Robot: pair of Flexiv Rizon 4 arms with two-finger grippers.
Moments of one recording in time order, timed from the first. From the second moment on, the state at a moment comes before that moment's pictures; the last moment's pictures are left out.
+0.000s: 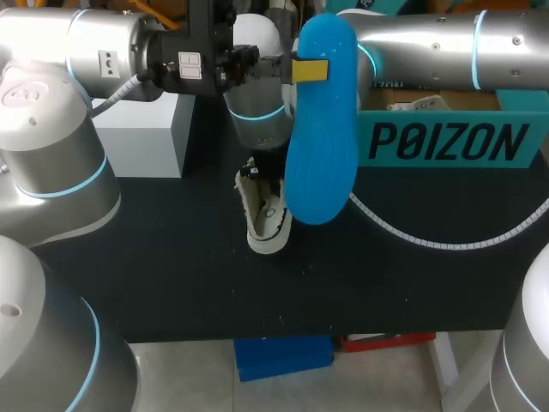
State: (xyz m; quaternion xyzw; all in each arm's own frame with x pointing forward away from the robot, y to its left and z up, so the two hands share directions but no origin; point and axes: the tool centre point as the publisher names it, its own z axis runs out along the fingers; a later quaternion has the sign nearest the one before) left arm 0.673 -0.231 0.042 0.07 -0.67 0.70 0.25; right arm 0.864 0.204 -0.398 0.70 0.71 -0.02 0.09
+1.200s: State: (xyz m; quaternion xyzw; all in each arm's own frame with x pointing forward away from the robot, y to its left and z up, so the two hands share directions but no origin) left arm 0.673 -0.231 0.042 0.07 -0.67 0.70 0.25; right arm 0.848 0.192 -0.302 0.65 0.73 0.21 -0.06
